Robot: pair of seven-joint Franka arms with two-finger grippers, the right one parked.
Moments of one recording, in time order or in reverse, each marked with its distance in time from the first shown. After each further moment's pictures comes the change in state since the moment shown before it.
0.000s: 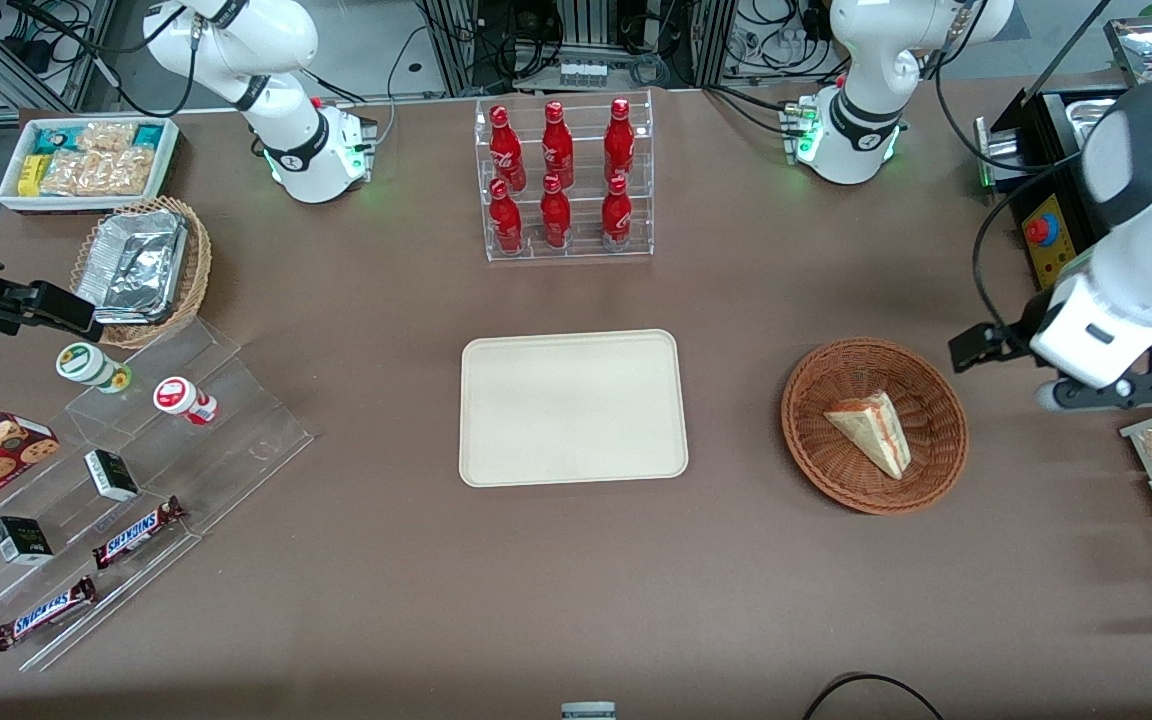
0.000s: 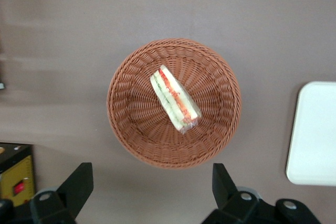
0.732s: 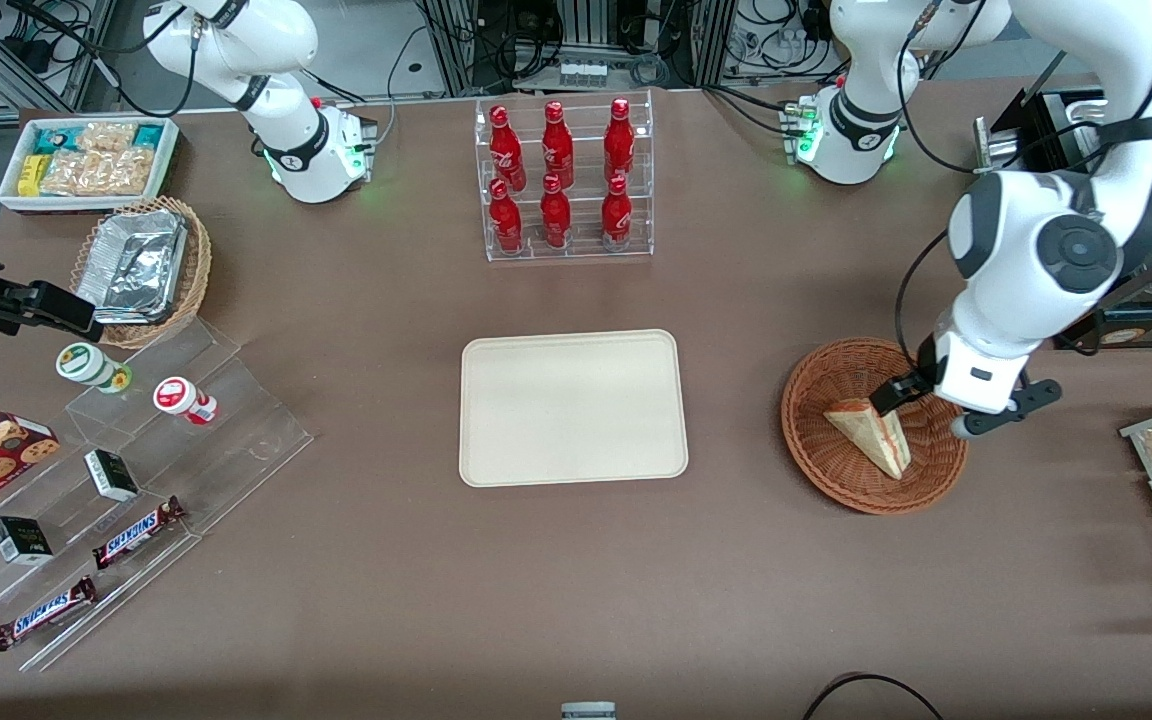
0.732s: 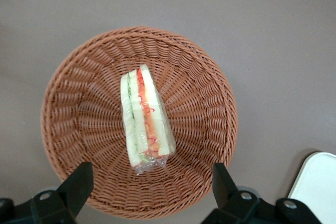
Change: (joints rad) arm -0.056 0.011 -0.012 -0.379 -0.002 0.500 -0.391
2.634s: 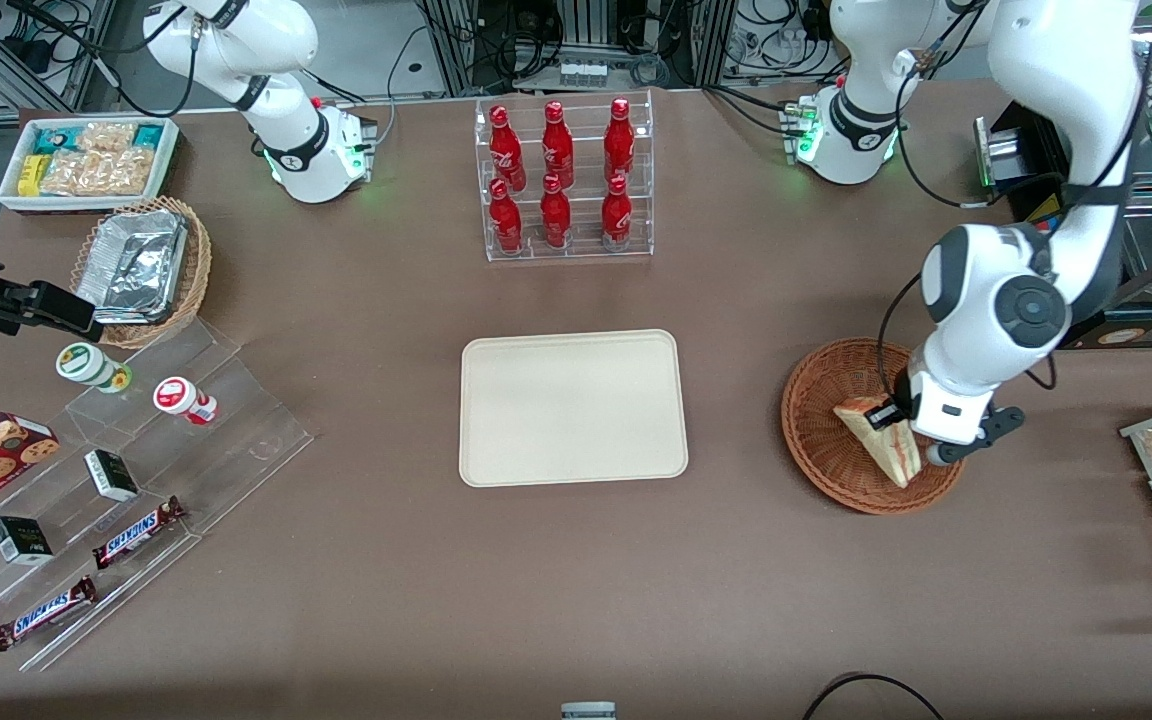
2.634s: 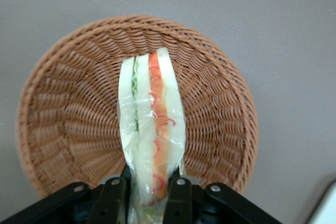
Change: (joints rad) arm 0.002 0.119 0.009 0.116 0.001 -0.074 -0.026
